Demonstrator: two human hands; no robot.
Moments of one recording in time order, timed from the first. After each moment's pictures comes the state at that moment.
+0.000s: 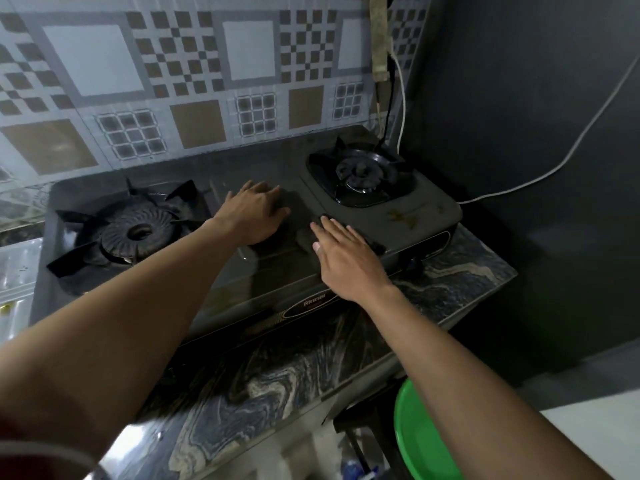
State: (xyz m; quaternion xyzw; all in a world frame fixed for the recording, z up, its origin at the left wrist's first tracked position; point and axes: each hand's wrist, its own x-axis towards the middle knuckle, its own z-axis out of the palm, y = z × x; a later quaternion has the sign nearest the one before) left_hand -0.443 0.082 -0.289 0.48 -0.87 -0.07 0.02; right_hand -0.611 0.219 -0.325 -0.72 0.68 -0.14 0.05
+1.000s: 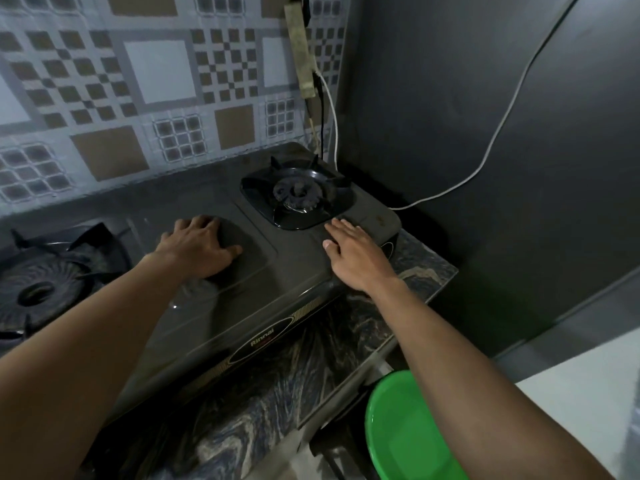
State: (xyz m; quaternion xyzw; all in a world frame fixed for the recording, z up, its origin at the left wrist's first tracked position) left_hand -0.471 0.068 -0.290 0.51 -0.85 -0.10 -0.05; right_hand -0.727 0.207 -0.321 -0.61 0.77 -0.16 0.08
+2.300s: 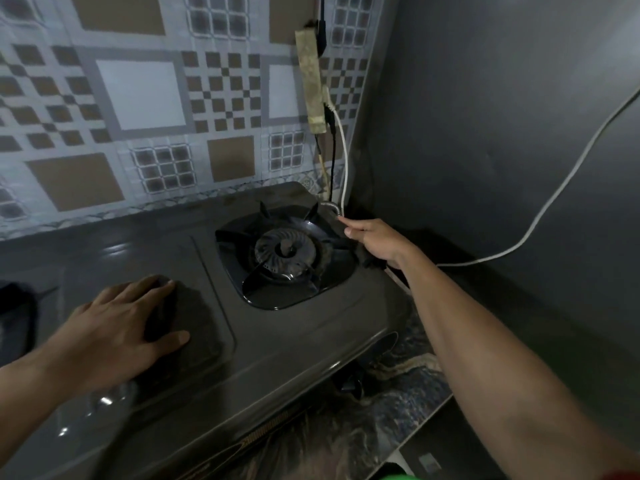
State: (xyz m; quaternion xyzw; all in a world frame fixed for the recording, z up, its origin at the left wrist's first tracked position) left_hand -0.463 0.041 -0.318 0.52 -0.85 -0.07 -0.02; right_hand -0.898 0.042 -0.301 -0.50 0.72 -0.31 0.37
